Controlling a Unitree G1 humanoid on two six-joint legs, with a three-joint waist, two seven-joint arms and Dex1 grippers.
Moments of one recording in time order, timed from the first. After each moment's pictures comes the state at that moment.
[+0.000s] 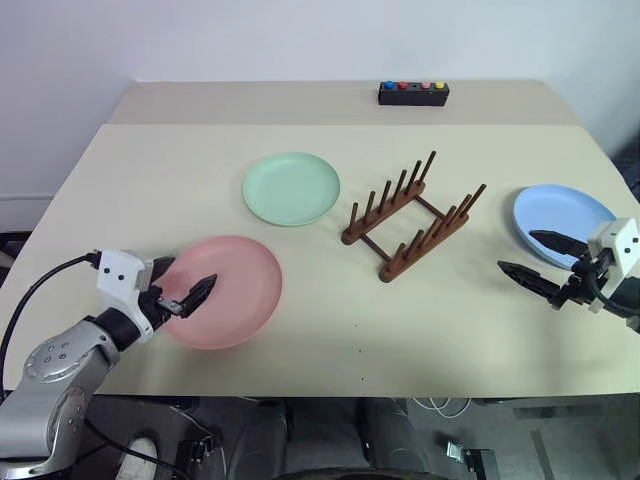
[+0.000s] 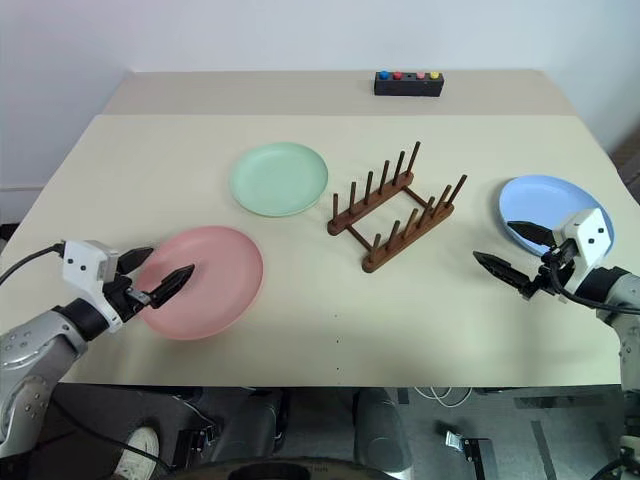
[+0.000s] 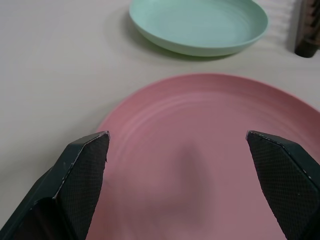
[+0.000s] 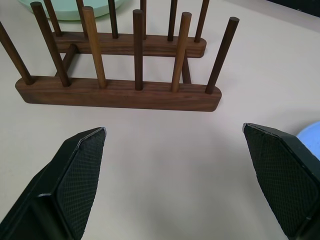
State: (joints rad) left arm 0.18 0.60 0.37 -0.48 -0.54 0.54 -0.53; right arm -0.06 -0.87 -0.43 0.15 0.48 0.20 1.05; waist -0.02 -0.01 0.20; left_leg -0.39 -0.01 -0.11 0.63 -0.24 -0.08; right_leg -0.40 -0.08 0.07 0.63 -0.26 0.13
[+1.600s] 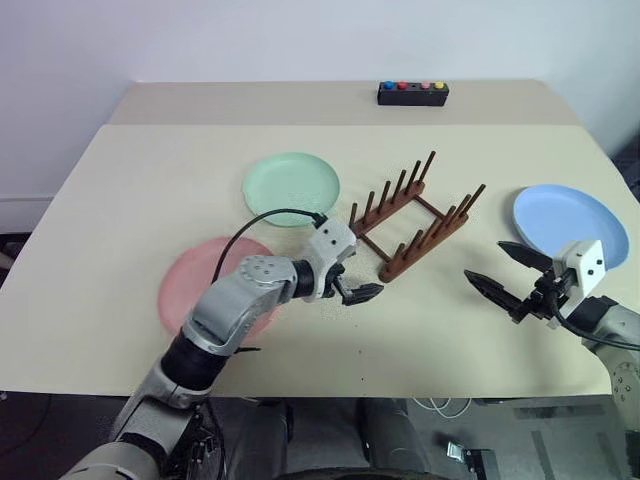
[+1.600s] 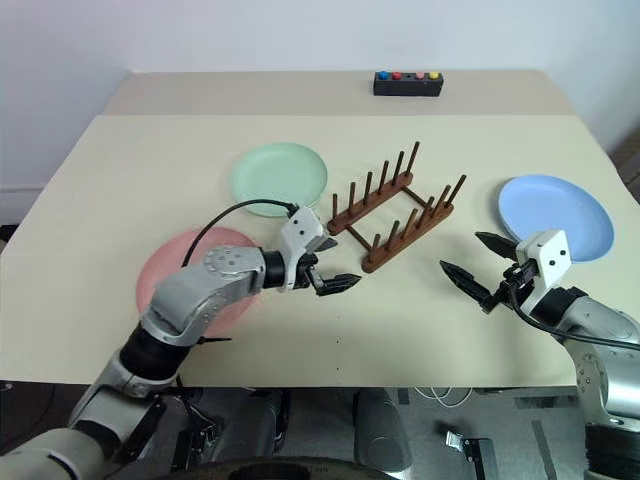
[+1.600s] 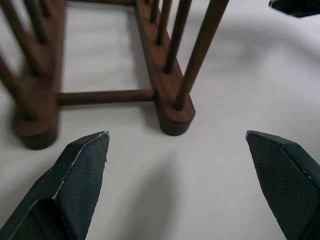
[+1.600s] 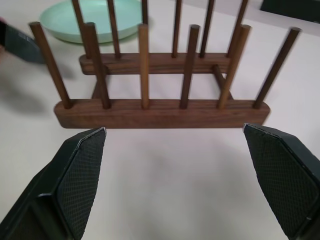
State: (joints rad) left arm -0.56 0.27 -0.40 -0.23 -0.34 0.91 -0.55; right arm 0.08 -0.69 -0.40 -0.13 0.51 0.23 0.87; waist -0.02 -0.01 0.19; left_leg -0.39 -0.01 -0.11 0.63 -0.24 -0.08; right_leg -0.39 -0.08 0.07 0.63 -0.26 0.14
